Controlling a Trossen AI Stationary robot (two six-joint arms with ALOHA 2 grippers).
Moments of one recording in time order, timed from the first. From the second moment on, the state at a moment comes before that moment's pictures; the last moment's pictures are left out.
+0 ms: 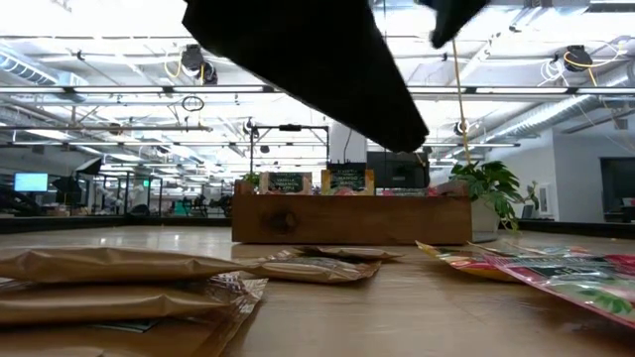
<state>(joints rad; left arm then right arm) -0.61 2.19 1.62 -0.36 -0.52 -0.27 0.36 1.56 1.45 -1.08 0.30 0.23</state>
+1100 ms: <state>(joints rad) -0.31 2.22 1.63 0.01 -0.08 -0.33 0.75 1.54 0.54 0.19 0.29 0.27</state>
